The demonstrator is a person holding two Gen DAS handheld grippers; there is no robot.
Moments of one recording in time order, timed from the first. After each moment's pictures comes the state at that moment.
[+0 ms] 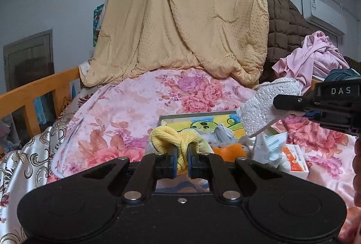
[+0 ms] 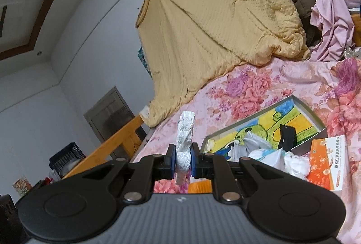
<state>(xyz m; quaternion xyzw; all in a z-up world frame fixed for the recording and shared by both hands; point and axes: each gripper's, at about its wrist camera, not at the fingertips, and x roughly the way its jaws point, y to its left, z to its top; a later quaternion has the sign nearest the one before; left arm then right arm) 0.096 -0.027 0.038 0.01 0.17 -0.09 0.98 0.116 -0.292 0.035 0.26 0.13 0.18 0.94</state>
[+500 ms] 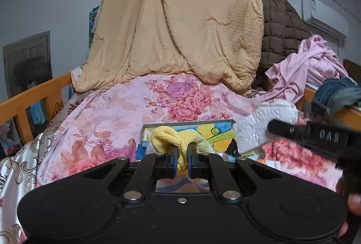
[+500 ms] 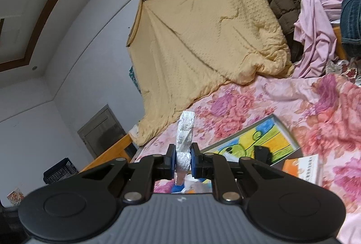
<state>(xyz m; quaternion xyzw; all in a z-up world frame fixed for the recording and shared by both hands) 0.100 -0.095 0.082 0.00 0.18 -0.08 0.98 0.113 -0.348 0.030 0.26 0.09 0.15 0.95</state>
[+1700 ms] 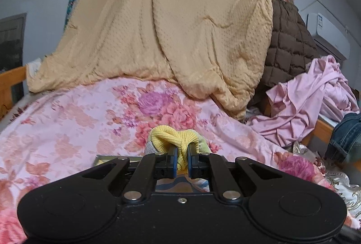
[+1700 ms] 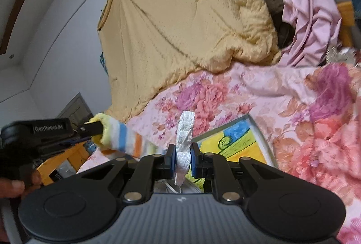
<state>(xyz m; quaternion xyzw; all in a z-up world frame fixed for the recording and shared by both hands) 0.321 -0.149 0.070 -0.06 0.18 -0.14 0.97 0.278 -0.399 -0.024 0.25 0.16 0.13 0.95</state>
